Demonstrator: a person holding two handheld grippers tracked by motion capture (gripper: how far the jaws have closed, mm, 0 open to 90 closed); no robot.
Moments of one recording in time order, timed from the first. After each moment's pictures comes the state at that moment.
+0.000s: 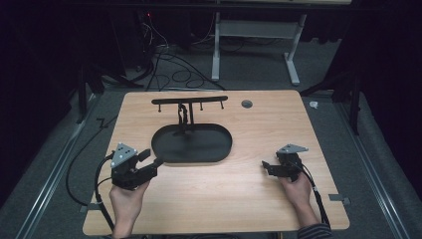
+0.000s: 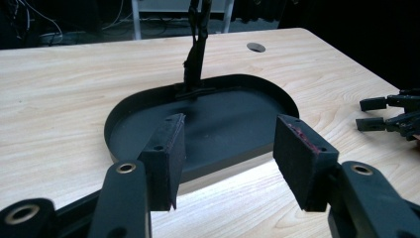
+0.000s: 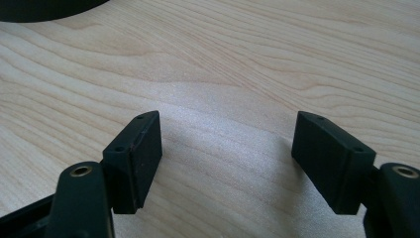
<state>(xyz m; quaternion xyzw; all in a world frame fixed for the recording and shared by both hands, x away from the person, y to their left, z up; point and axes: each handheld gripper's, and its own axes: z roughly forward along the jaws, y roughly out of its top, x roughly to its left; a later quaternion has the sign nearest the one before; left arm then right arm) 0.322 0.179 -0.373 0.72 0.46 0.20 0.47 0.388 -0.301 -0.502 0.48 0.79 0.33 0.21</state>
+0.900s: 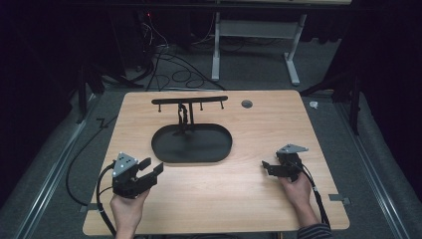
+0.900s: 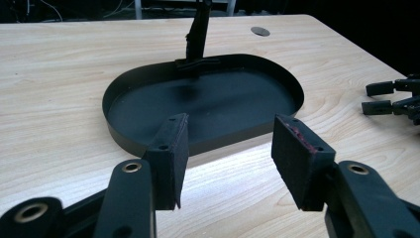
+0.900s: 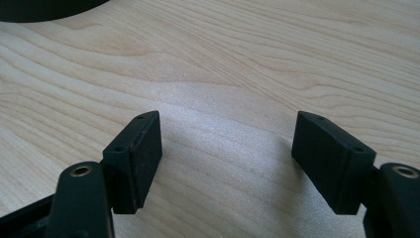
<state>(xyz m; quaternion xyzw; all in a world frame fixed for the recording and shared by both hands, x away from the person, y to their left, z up) 0.312 0.182 -0.394 0.72 0.48 0.19 0.47 0.388 -0.301 -0.502 0.48 0.79 0.33 0.21</state>
